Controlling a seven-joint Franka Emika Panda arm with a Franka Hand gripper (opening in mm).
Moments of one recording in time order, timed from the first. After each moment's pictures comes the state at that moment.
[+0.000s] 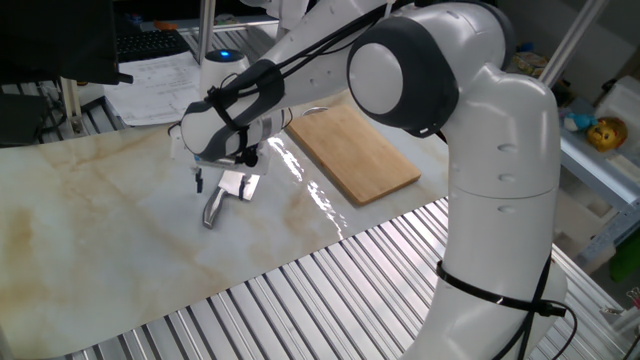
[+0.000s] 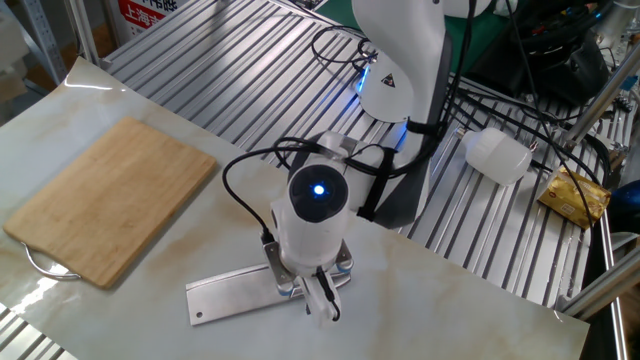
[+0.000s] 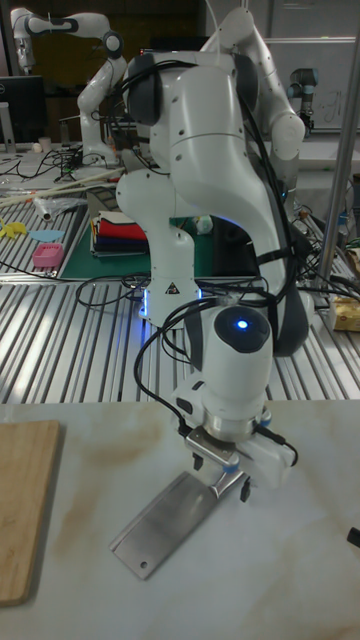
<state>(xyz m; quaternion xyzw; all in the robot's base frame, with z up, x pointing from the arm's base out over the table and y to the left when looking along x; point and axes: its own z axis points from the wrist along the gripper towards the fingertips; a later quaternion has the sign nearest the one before) 0.566 0.086 0.071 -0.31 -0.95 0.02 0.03</state>
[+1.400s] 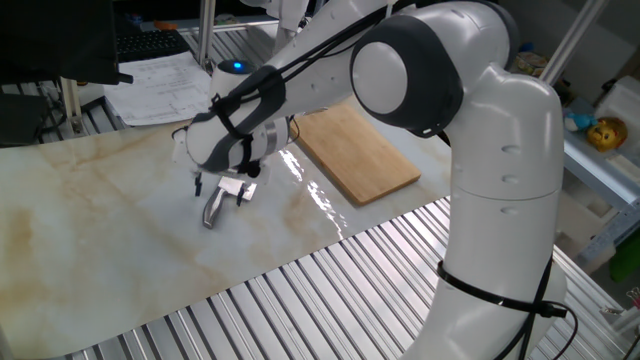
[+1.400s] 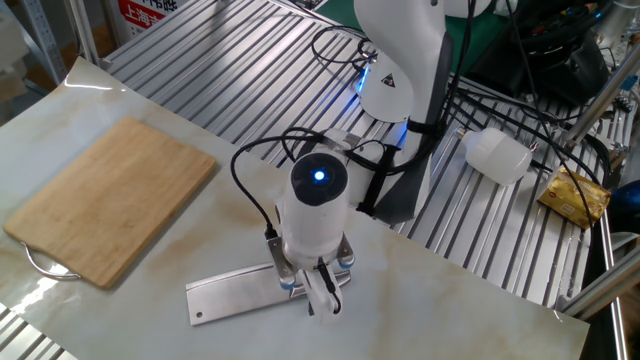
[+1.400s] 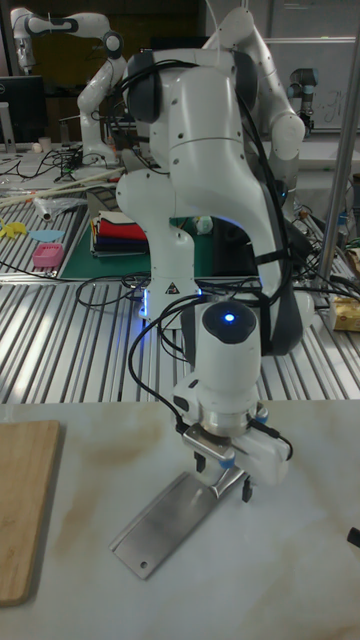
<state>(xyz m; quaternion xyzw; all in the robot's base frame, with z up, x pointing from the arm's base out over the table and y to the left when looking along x) 0.557 0.090 0.062 -0.32 -0.95 -0.01 0.01</state>
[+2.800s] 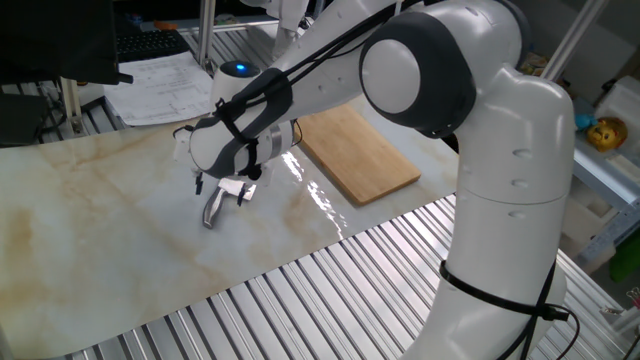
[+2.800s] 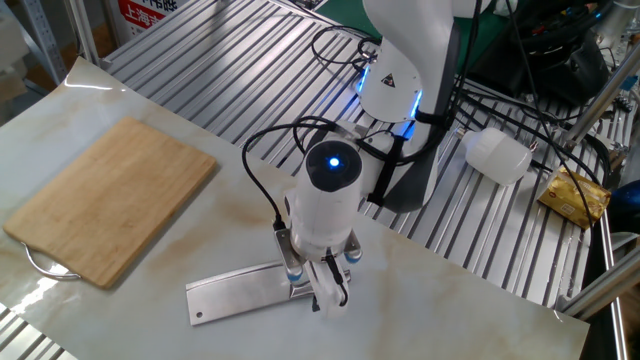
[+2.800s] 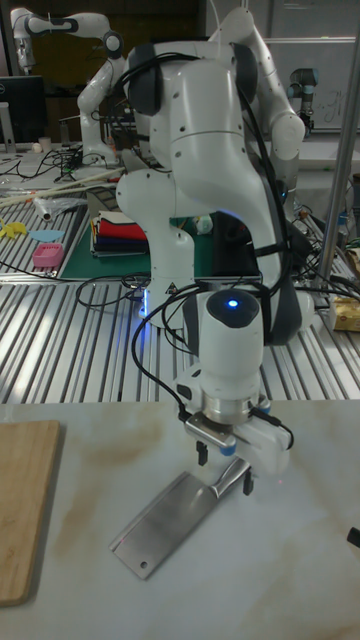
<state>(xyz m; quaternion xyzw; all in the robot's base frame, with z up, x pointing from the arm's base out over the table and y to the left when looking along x) 0.551 0.091 0.072 -0.34 -0.94 -0.01 -0.01</state>
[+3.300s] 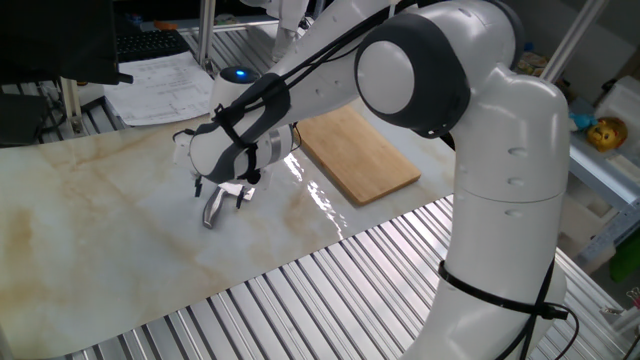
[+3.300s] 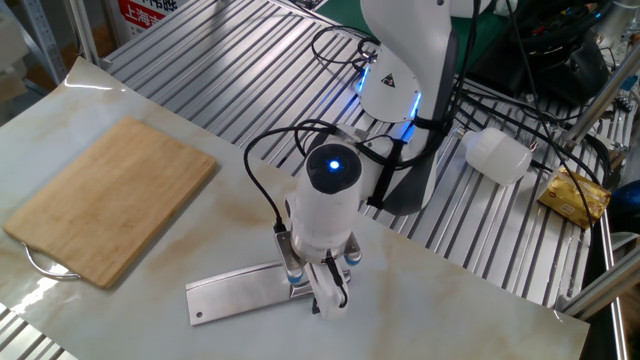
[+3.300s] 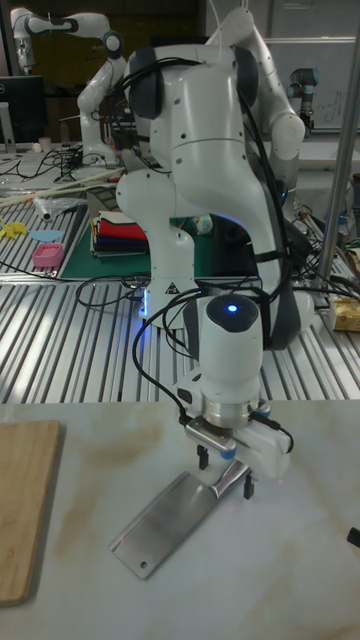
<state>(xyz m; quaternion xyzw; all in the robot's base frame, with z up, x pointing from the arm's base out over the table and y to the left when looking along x) 0.551 0.093 0.063 -0.34 -0.94 -0.02 -0.01</state>
